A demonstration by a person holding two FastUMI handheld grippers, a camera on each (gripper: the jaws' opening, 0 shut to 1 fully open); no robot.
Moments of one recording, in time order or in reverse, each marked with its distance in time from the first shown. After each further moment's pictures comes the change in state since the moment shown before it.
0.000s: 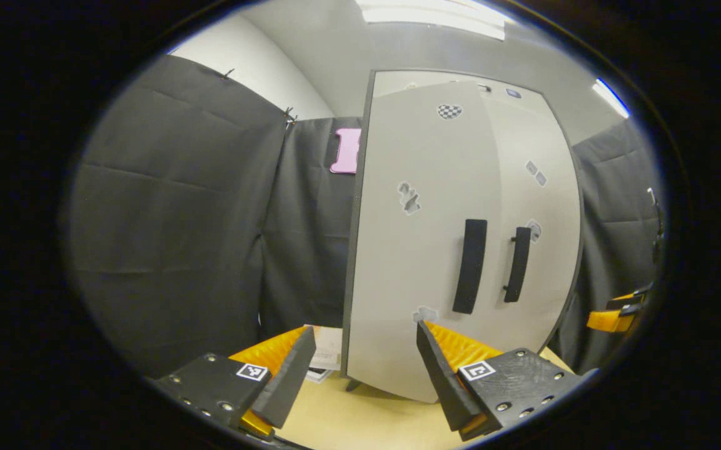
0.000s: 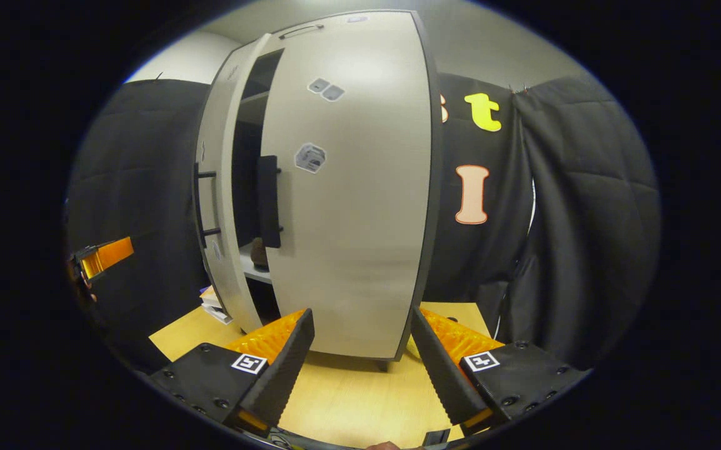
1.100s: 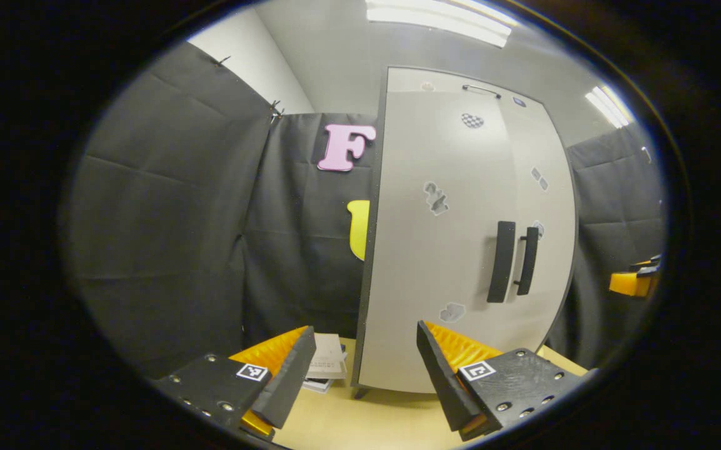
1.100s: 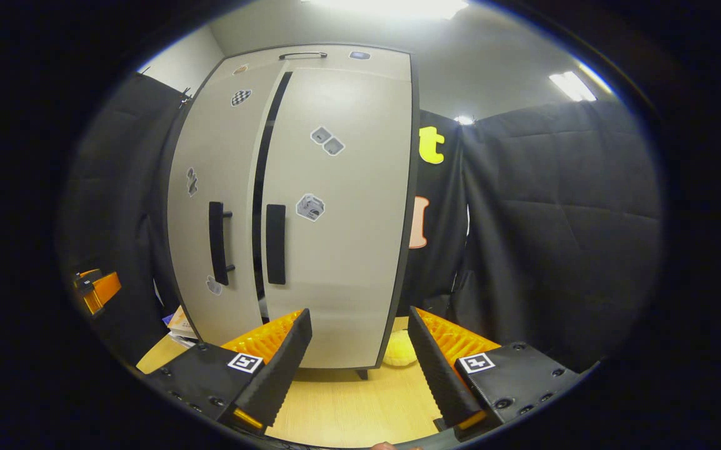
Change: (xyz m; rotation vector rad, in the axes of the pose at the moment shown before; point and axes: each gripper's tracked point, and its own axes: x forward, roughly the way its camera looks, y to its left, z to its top) left arm 0.033 0.049 -0.010 -0.013 0.020 -0.151; right arm -0.060 0.033 0.044 0.016 -0.101 -0.320
